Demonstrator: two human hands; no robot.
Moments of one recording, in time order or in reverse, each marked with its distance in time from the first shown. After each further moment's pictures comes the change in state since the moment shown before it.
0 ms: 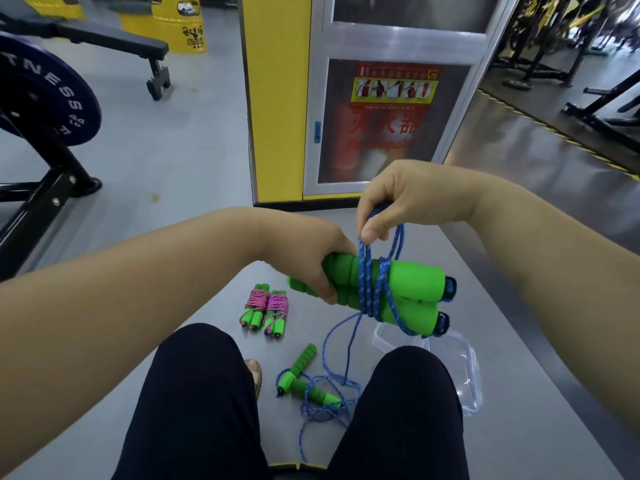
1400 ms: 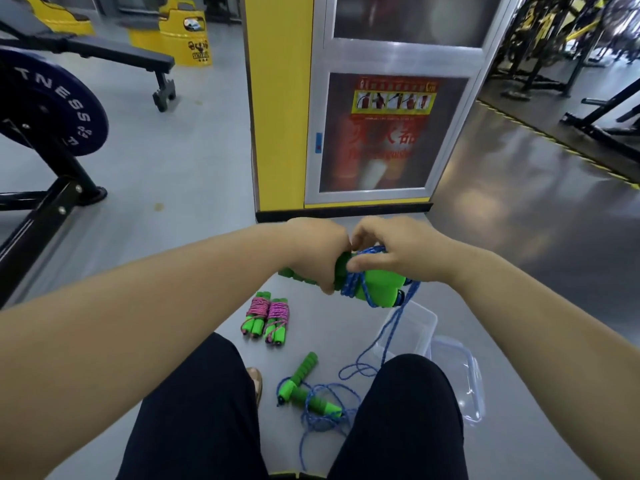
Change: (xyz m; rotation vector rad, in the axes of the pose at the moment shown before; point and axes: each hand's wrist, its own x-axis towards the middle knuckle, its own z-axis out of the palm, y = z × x) left_hand 0.031 0.003 0.006 0.373 0.081 -0.191; right_hand -0.004 0.033 0.048 -0.259 0.233 0.179
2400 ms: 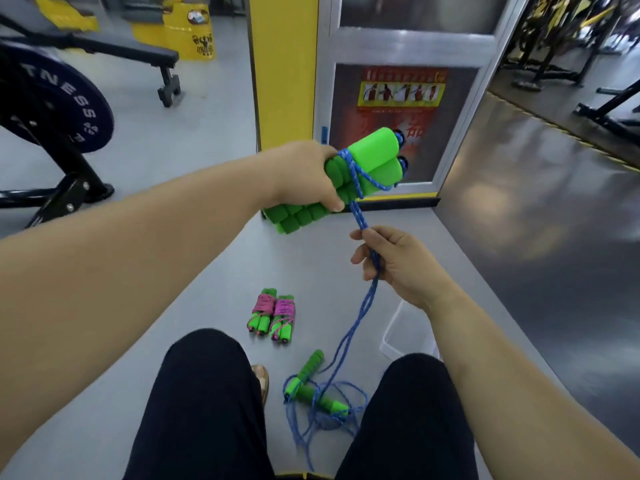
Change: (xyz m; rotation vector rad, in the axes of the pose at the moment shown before) left_hand -0.022 -0.035 -0.046 -0.722 0.323 -0.215; right_hand 0.008 0.004 0.057 1.173 0.280 0.252
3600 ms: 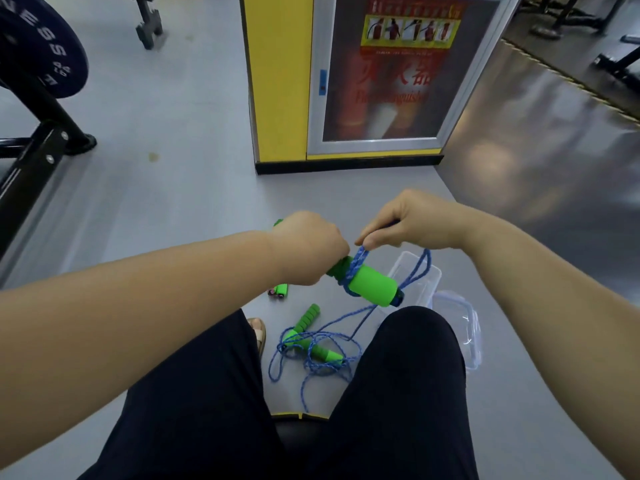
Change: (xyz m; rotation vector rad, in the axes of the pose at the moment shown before) left_hand -0.023 -0.037 0.117 1.081 -0.329 0.306; right_hand -0.007 -0.013 -0.024 -0.878 -0.401 -0.022
